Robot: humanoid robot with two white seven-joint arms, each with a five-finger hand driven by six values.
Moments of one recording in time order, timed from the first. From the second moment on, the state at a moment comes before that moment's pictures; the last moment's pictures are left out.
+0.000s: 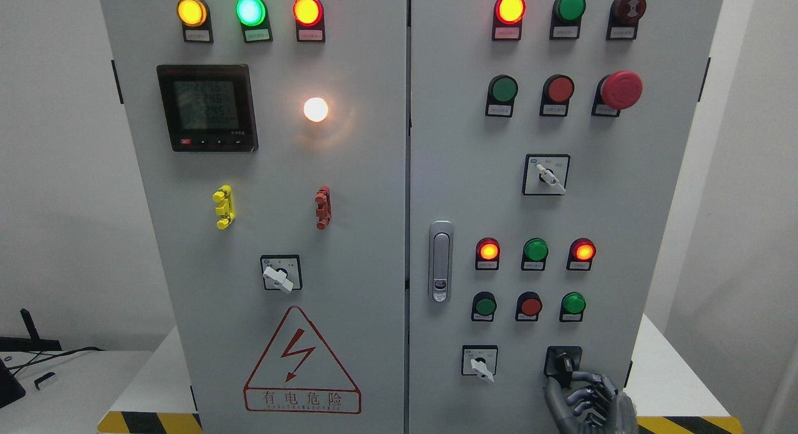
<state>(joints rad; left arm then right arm) -0.04 -0.09 0.08 0.06 0.00 -0.16 0.06 -0.21 0.08 0.03 -1.64 0.16 0.20 -0.34</state>
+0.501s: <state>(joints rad) -0.04 -0.09 0.08 0.06 0.00 -0.16 0.06 -0.21 0.09 0.04 -1.64 0.16 0.20 -0.34</state>
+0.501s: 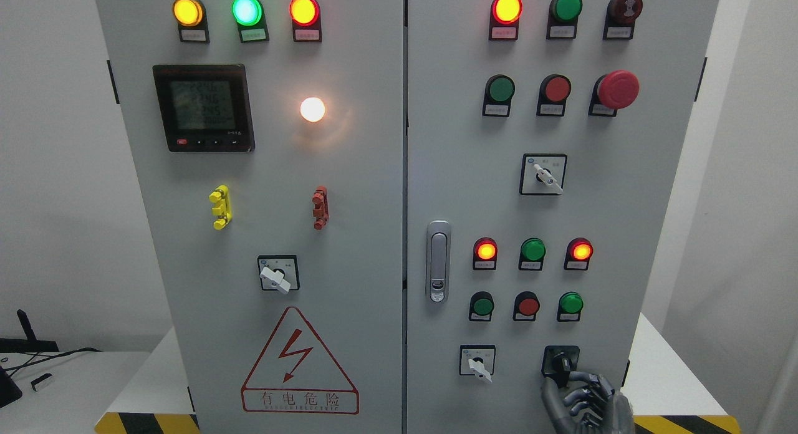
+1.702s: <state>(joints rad) -0.04 -0.09 0.08 0.06 0.00 -0.16 0.06 -0.21 0.09 0.04 -1.65 0.16 0.20 -0.34</state>
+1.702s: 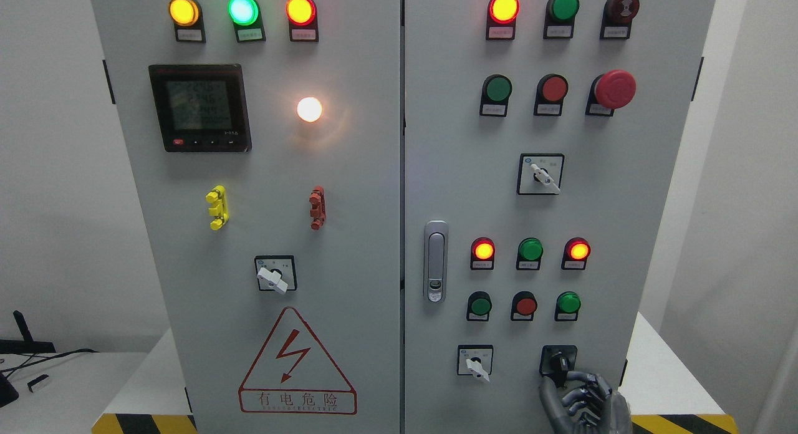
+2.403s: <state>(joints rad) -0.04 -0.09 0.08 0.06 0.00 -0.16 0.06 -0.21 0.09 0.04 -1.65 0.16 0.20 -0.34</state>
